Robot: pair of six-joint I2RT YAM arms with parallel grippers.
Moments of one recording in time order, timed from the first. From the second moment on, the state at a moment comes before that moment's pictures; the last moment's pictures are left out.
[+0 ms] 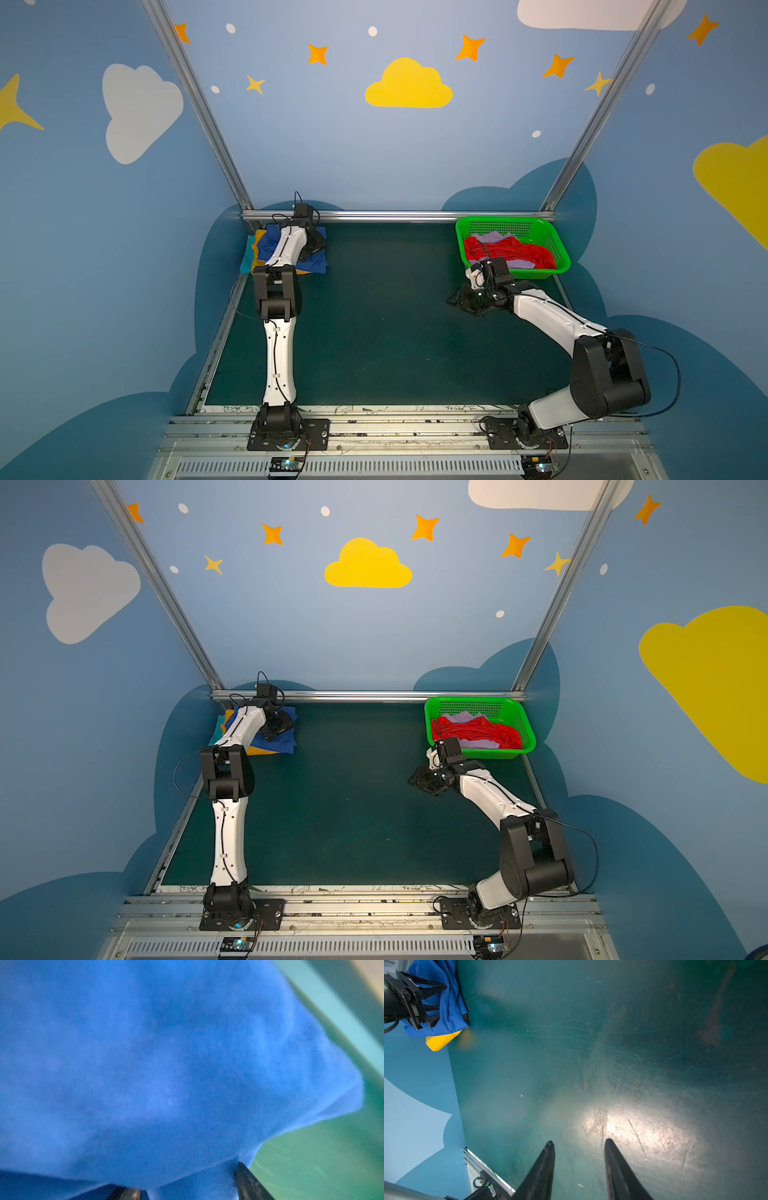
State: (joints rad) left arm 0.04 2.55 2.34 -0.90 -0.01 -0.58; right arm 0.30 1.51 0.96 -0.48 -0.42 0.56
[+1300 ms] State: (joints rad) left arm 0.27 2.36 2.08 -0.95 -0.05 -0.59; right arm 0.29 1.50 0.94 -0.46 -0.46 0.56
